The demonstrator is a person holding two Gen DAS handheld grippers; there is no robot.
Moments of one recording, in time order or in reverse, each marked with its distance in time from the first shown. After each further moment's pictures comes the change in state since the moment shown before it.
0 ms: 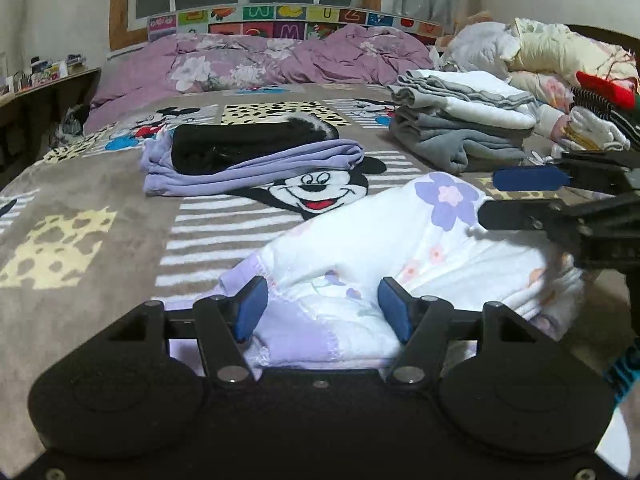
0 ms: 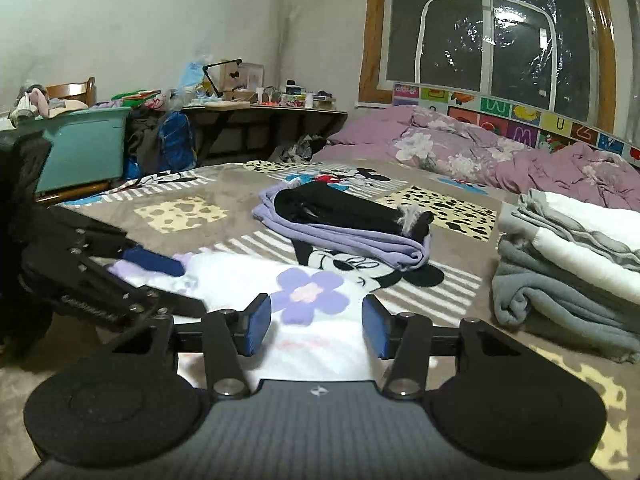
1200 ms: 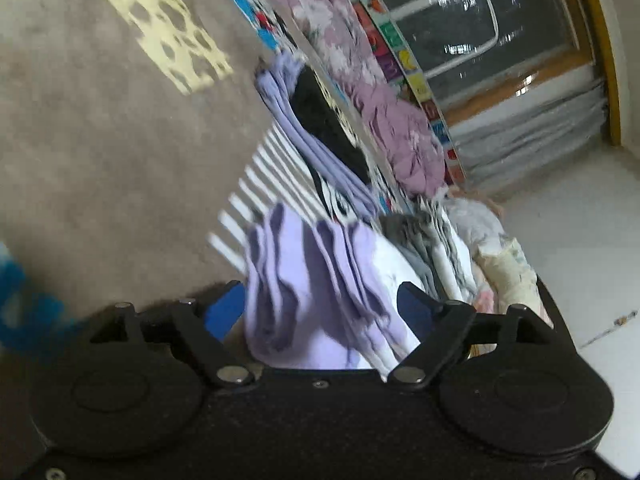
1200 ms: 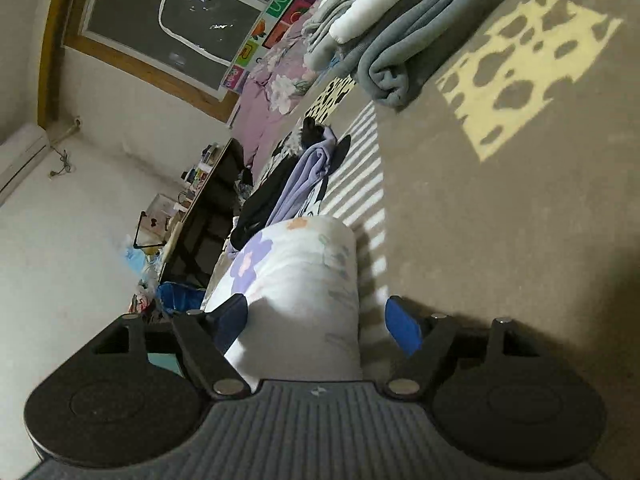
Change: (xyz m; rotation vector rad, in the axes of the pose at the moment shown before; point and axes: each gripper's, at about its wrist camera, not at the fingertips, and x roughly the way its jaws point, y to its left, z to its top) left arm -0.048 0.124 -0.055 -0.920 0.006 -0.355; right arm -0.011 -0.067 -0.101 1.129 -0.010 0.118
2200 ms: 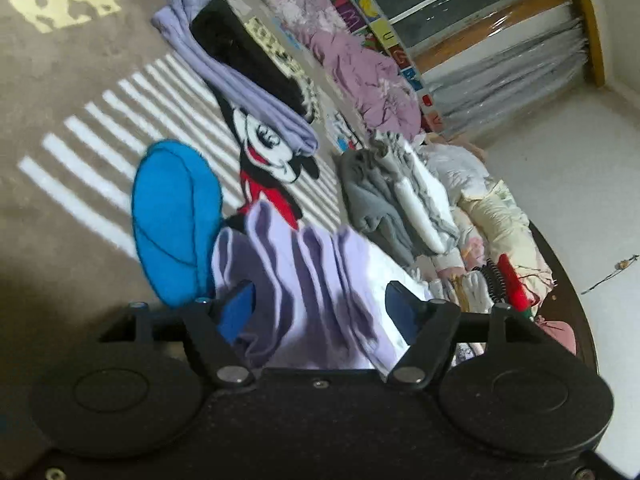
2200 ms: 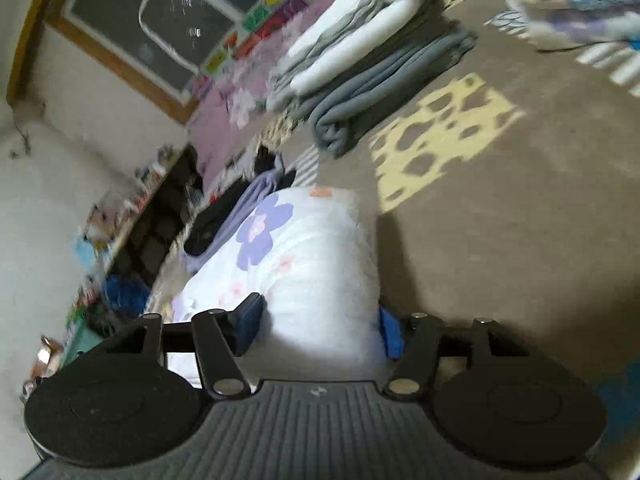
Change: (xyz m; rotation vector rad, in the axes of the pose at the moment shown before) left arm 0.053 -0.063 -0.035 0.112 0.097 -0.036; right arm -0.082 0.003 0.016 -0.094 -0.073 -0.181
